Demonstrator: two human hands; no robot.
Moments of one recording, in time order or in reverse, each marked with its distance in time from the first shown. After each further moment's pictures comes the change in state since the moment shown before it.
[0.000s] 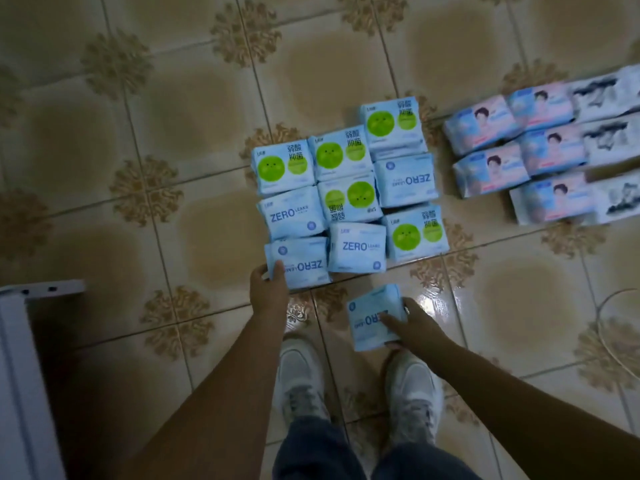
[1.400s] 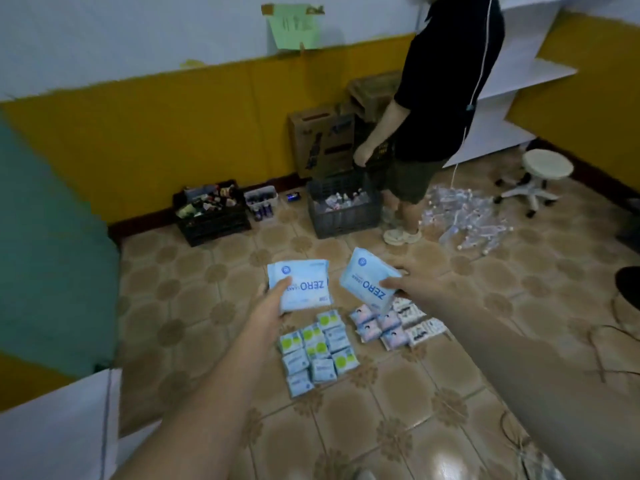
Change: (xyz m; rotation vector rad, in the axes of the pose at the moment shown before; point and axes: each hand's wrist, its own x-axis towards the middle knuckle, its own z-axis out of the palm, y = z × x) left_hand -0.747 0.396 -0.341 -0.315 -0.502 0.396; right_hand -0.777 -0.287 -0.291 0.210 0.068 -0.559
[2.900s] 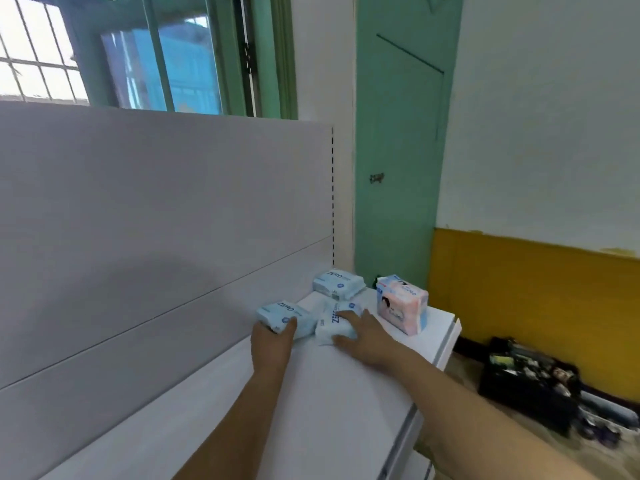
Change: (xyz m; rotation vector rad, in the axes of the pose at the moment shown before) left_hand -0.301 0.151 -0.599 -0.056 1.218 0.572; right_hand -0.264 -0.184 0.738 -1.102 -0.706 -1.229
